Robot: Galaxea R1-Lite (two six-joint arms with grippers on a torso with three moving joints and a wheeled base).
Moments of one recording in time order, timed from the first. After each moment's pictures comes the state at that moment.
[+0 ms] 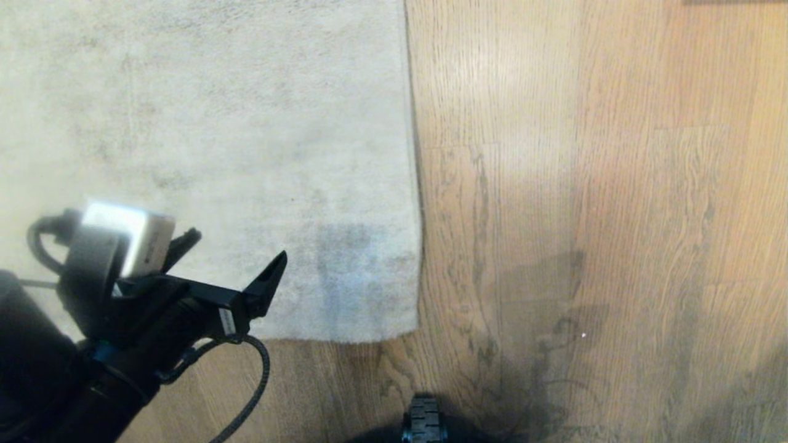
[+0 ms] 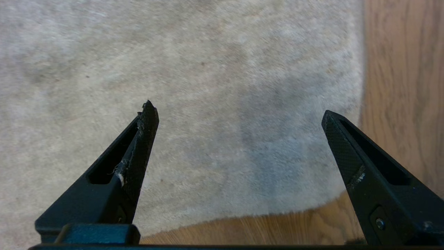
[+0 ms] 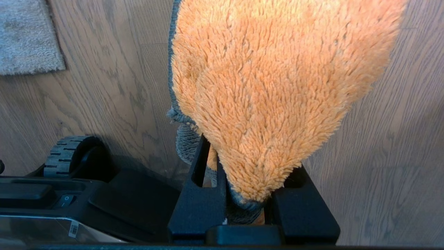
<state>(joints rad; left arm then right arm) -0.73 1.31 -0.31 -1.01 0.54 0.14 0.01 0.00 -0.03 0.09 0.01 -0.03</state>
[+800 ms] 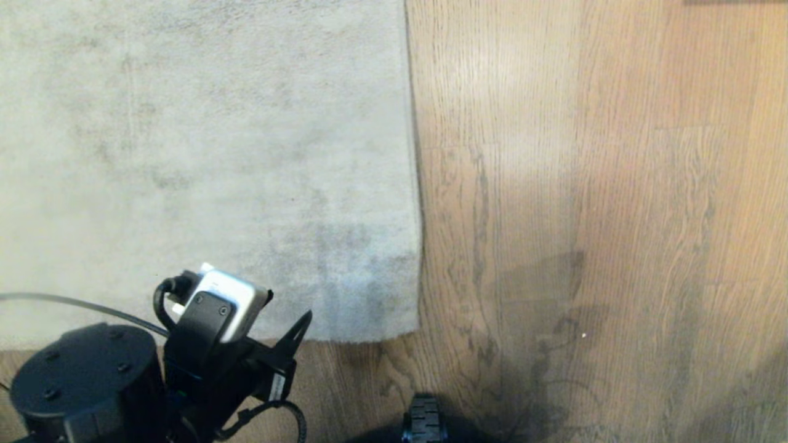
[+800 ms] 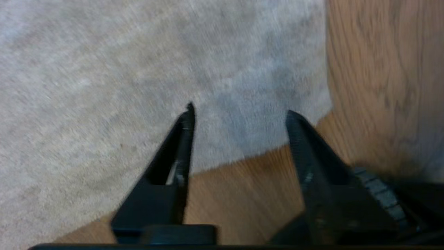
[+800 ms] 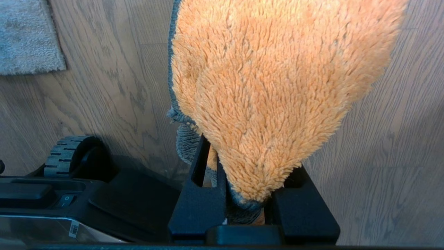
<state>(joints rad) -0.84 1.46 -0.23 -1.01 0.54 0.14 0.01 0.00 -0.03 0.09 0.01 -0.03</state>
